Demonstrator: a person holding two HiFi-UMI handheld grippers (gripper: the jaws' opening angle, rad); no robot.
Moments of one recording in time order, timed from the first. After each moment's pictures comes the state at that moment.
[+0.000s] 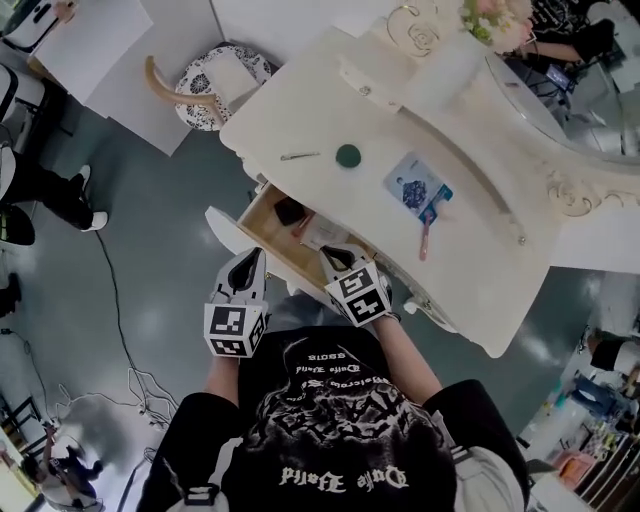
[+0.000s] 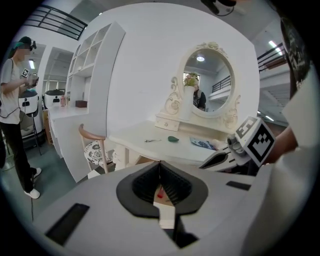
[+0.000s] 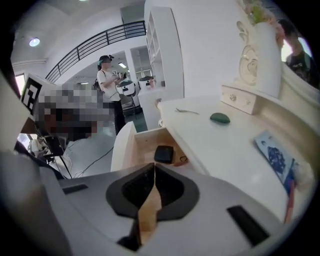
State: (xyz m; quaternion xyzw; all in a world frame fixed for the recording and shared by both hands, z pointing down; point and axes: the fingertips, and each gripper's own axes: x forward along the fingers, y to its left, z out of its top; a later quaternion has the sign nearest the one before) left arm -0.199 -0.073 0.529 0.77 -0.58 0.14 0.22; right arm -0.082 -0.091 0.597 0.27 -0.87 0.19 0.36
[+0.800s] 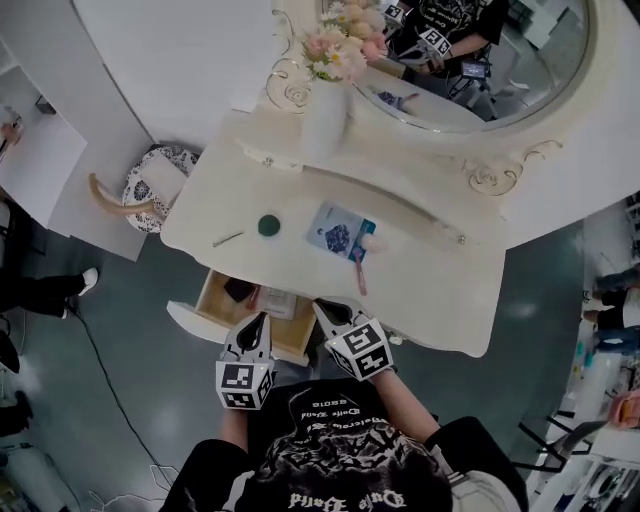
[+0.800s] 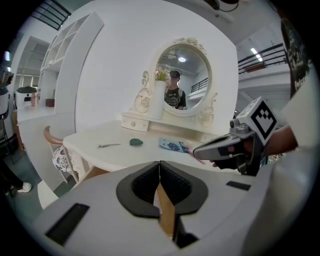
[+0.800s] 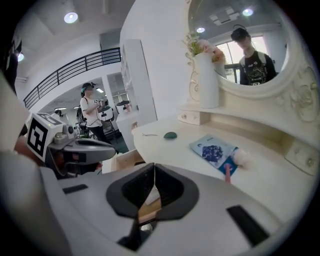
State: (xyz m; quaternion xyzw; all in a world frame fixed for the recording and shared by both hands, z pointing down) left arm -0.076 -0.095 0.518 0.84 -0.48 0.15 0.21; right arm 0.030 -0.105 0.523 0.41 -0.85 0.22 0.24
